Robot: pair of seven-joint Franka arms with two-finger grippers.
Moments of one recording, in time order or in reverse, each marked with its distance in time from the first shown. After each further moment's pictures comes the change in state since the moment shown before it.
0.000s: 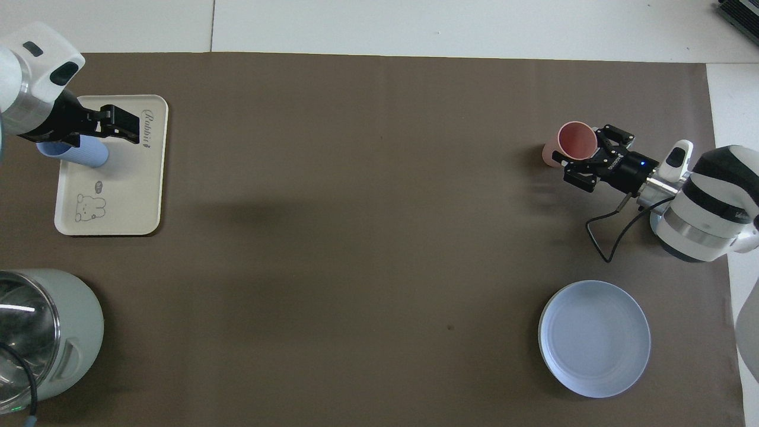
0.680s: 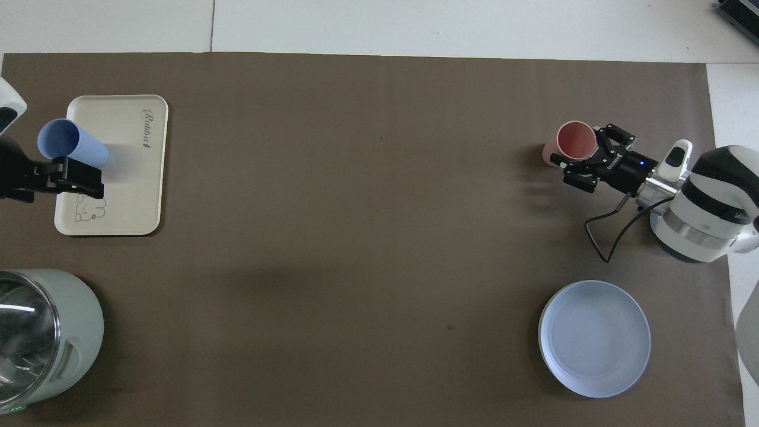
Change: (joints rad) left arm 0.000 -0.210 0.000 -0.104 0.002 -0.191 0.003; right arm 0.015 -0.021 0.000 -0.006 0.001 0.019 0.038
